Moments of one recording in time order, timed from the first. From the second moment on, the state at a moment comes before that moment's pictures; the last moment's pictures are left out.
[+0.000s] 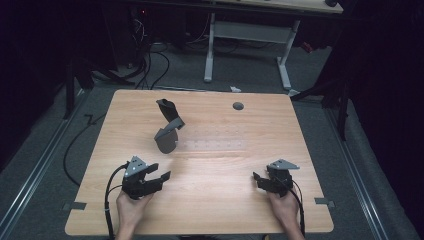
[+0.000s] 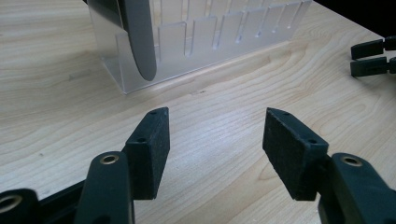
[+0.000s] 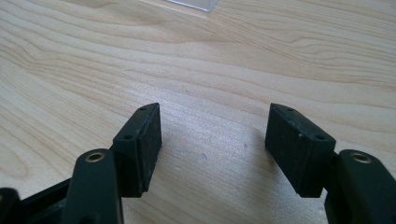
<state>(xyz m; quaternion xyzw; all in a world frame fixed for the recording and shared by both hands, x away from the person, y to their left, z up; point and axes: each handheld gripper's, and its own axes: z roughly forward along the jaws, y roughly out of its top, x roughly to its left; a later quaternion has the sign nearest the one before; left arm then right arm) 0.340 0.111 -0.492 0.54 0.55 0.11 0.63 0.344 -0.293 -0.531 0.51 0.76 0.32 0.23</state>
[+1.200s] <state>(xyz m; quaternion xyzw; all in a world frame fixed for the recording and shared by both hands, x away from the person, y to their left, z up) 0.347 0.074 -0.529 0.58 0.55 0.09 0.59 0.344 -0.293 -0.531 0.51 0.76 0.32 0.23</state>
